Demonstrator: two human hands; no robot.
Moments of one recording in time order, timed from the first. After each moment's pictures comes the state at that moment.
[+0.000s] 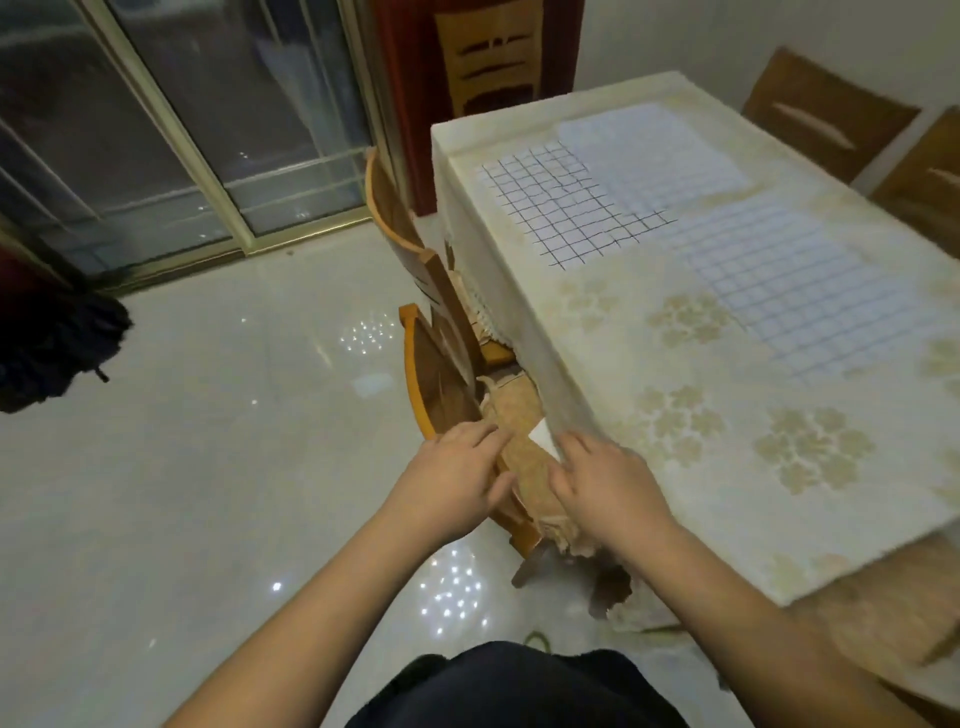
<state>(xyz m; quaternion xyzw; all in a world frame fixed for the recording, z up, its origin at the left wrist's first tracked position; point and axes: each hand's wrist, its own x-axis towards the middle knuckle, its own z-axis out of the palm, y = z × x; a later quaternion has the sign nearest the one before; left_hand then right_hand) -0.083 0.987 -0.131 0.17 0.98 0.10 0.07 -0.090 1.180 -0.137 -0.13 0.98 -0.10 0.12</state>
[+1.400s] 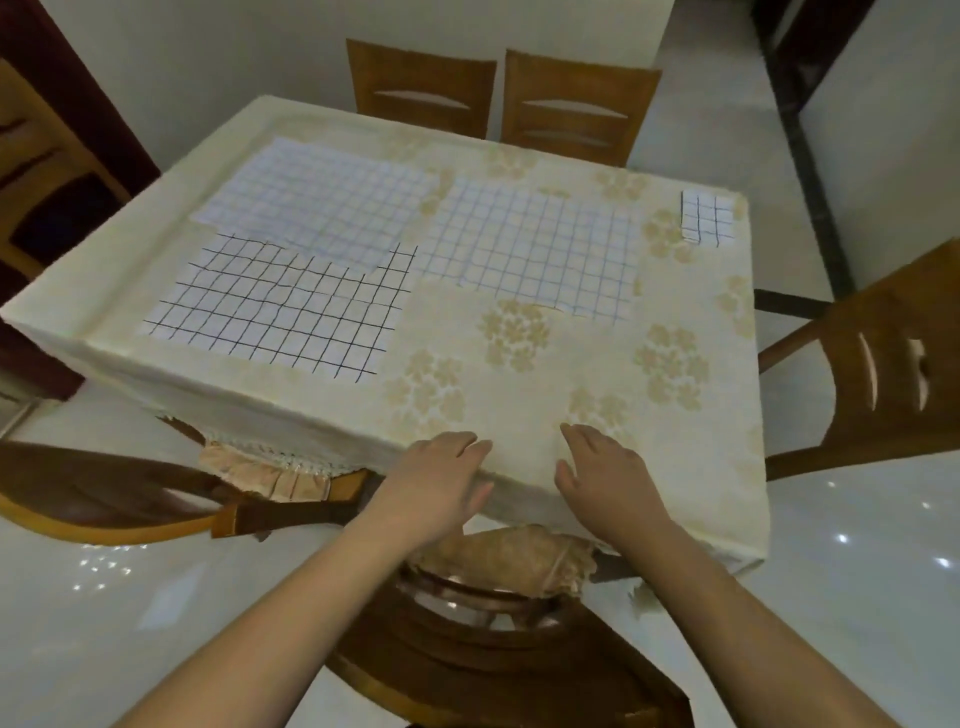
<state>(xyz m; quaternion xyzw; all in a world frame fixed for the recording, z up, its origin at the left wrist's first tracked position) -0.396 1.026 -0.171 0.61 0.78 0.04 0.14 -0.225 1.175 -0.174 0.34 0.93 -0.13 0.09</state>
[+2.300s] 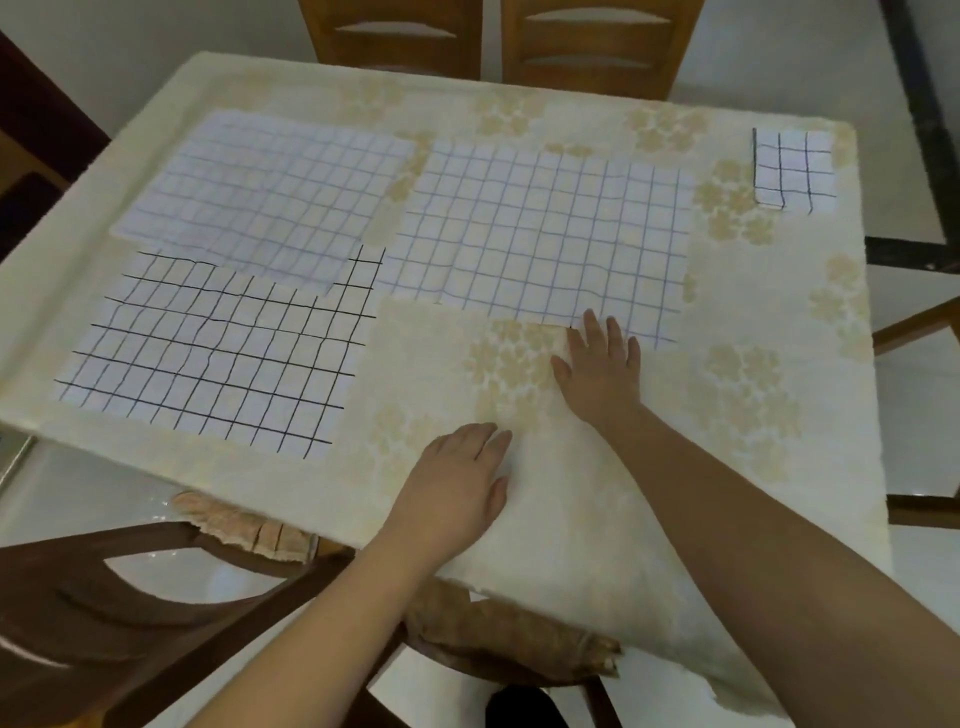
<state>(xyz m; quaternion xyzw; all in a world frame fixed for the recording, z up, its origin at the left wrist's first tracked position) -0.465 1.174 -0.254 0.59 0.79 0.02 0.14 -0.395 1.404 -0.327 0.41 0.90 -0.11 0.08</state>
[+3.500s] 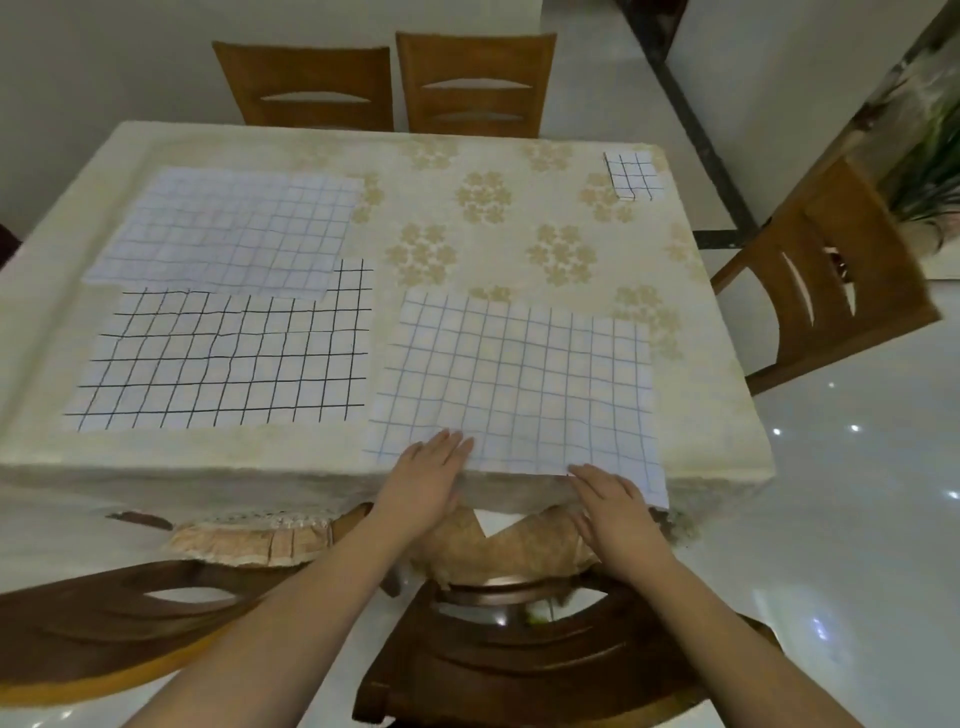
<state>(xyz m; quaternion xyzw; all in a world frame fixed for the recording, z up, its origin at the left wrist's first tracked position) -0.493 1.031 -0.280 0.70 0.70 -0.03 0.14 -0.215 1.109 -0.260 0.38 0.92 -0.12 0.00</state>
